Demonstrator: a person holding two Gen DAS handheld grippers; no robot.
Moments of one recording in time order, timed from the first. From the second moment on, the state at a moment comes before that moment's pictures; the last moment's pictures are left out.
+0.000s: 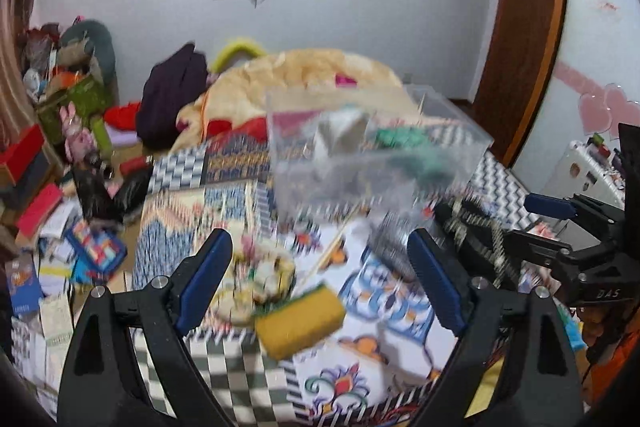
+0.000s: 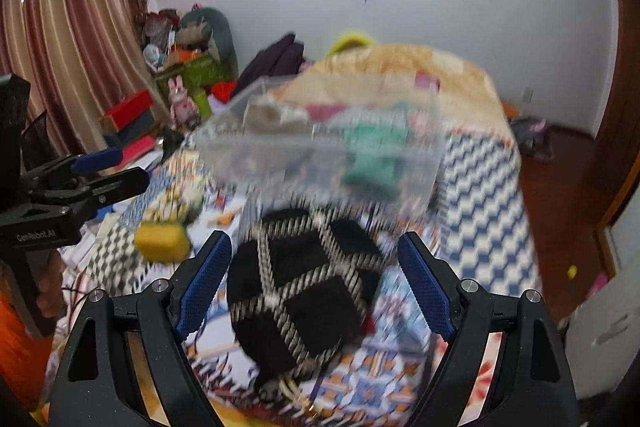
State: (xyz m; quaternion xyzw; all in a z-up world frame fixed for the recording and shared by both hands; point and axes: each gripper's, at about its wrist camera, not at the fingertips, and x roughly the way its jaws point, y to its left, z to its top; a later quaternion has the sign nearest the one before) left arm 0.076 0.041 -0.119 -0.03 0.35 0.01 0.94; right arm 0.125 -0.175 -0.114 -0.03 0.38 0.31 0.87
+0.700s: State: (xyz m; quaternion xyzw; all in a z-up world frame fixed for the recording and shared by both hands) left arm 0.062 0.042 -0.179 -0.05 0.40 0.02 0.91; right arm 0.115 -0.179 -0.138 -0.02 0.40 0.32 0.86
